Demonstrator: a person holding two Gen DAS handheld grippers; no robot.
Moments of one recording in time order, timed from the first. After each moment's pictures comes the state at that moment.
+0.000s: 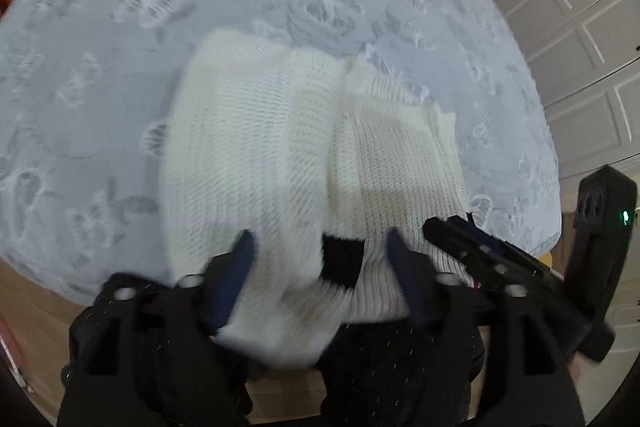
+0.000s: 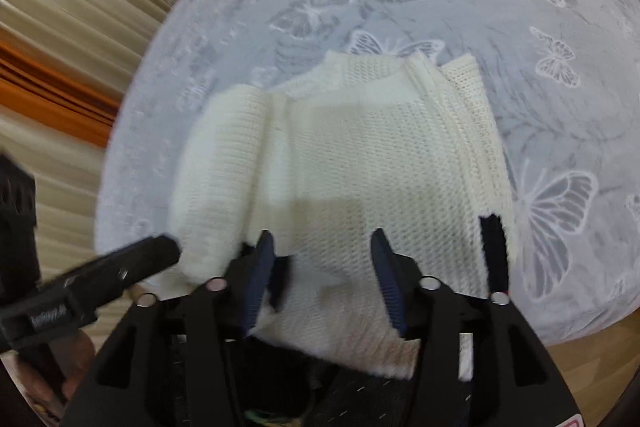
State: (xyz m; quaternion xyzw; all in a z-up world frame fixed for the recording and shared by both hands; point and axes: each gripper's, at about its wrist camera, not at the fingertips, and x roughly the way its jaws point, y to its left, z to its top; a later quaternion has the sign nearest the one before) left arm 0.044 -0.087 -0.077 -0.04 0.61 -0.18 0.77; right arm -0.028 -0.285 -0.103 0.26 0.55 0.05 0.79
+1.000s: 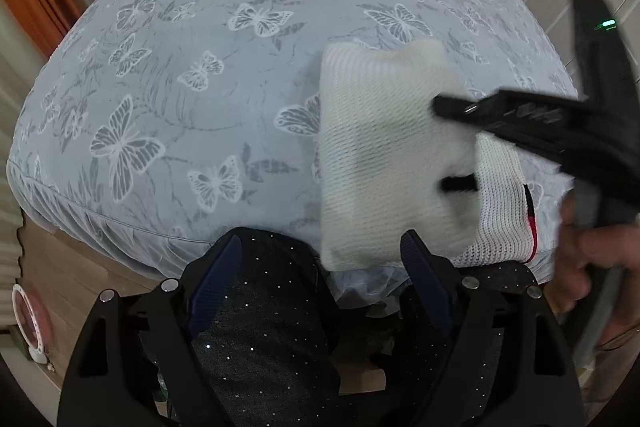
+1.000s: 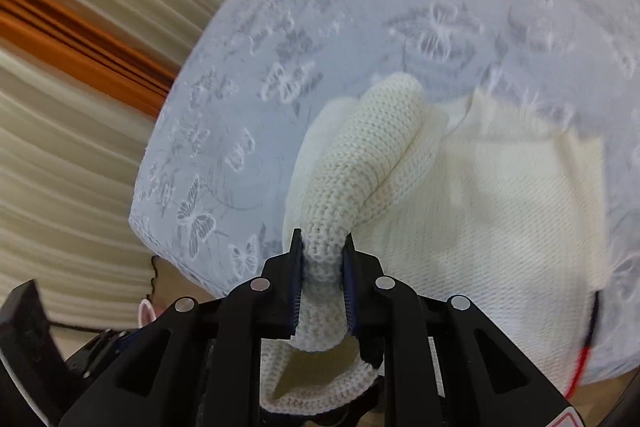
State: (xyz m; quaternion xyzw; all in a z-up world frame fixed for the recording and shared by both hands) left arm -0.006 -0.010 -0.047 0.02 0.58 -0.09 0.81; right arm 0.037 -0.199 -0.054 0.21 0.54 0.14 0.80
